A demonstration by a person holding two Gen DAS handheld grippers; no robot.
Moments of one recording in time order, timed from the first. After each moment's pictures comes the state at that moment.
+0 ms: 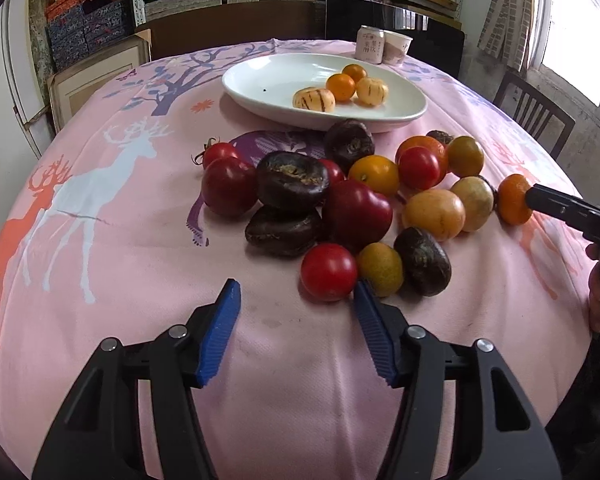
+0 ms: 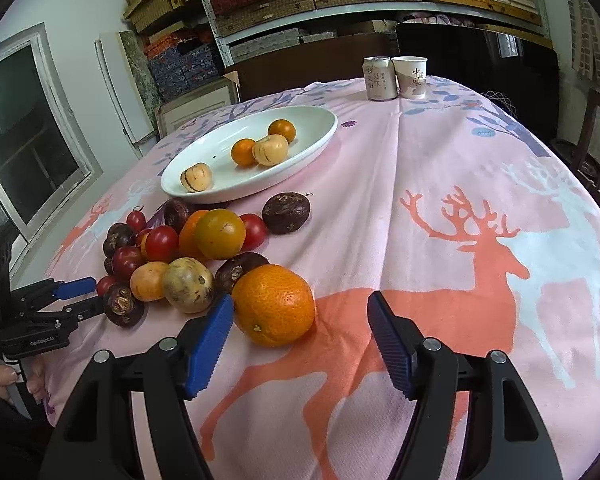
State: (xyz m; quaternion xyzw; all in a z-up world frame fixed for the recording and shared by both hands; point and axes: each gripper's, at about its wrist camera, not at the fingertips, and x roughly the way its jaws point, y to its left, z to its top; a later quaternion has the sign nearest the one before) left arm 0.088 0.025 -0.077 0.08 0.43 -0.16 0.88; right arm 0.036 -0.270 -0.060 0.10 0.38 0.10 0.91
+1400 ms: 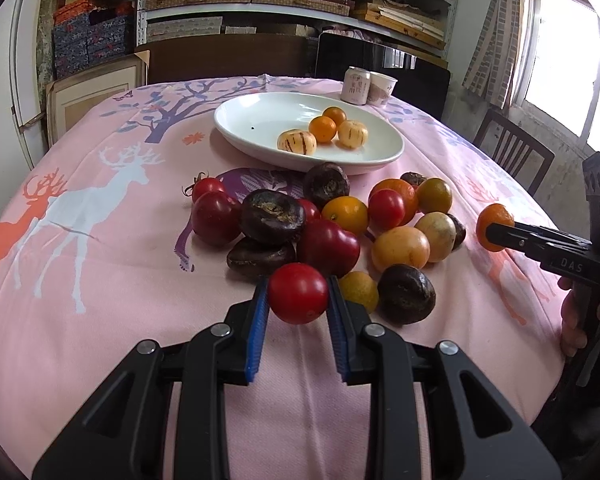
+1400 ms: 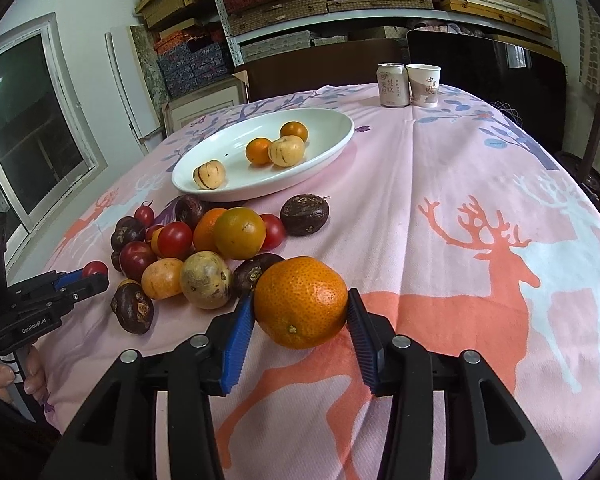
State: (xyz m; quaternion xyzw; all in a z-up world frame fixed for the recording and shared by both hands) left arm 0.075 0.030 -0.062 0.02 0.37 -0.19 0.91; right arm 0.034 -0.253 -0.057 0.08 0.37 0.10 0.92
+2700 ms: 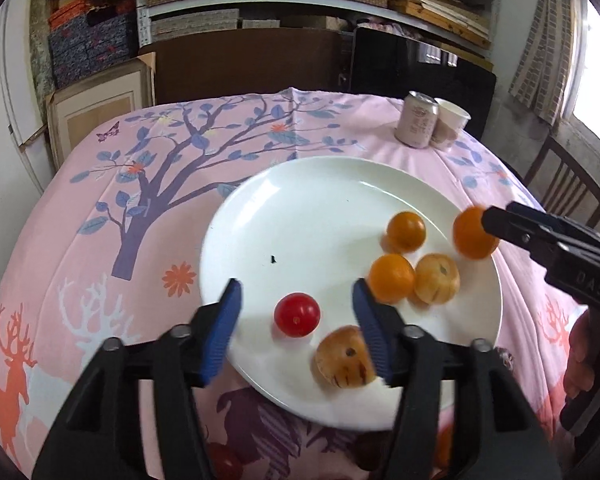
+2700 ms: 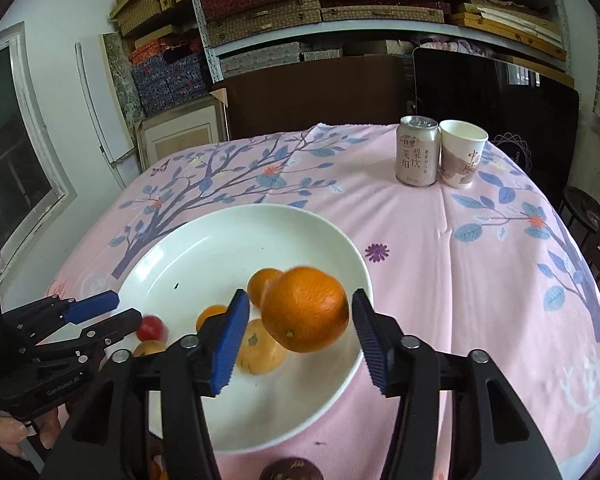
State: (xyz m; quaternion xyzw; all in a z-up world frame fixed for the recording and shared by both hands) left arm 0.295 -0.020 -0.023 0.02 0.40 -0.12 0.91; right arm 0.242 -0.238 -0.008 0.06 0.36 0.07 0.93
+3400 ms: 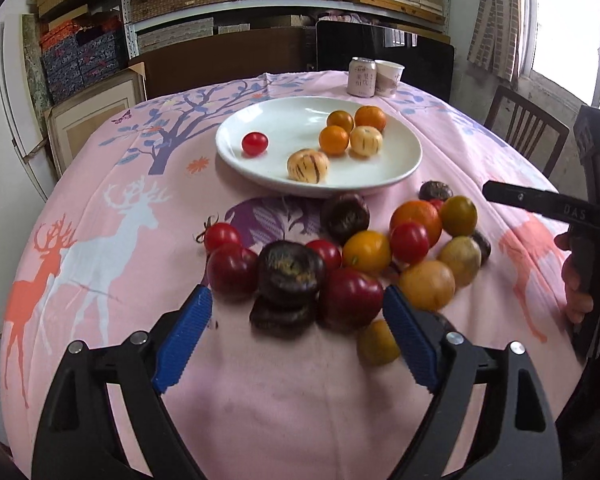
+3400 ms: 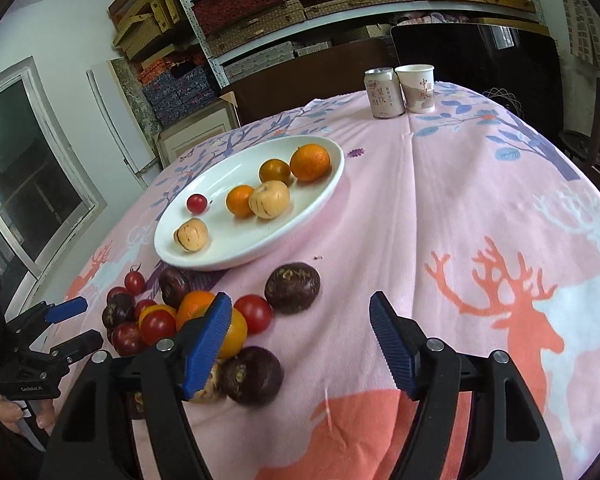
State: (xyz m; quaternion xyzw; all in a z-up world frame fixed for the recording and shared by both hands) left arm 0.106 0.016 -0.045 0.09 0.39 -0.16 0.90; right arm 0.092 -0.271 -0.052 0.15 0.37 0.10 0.91
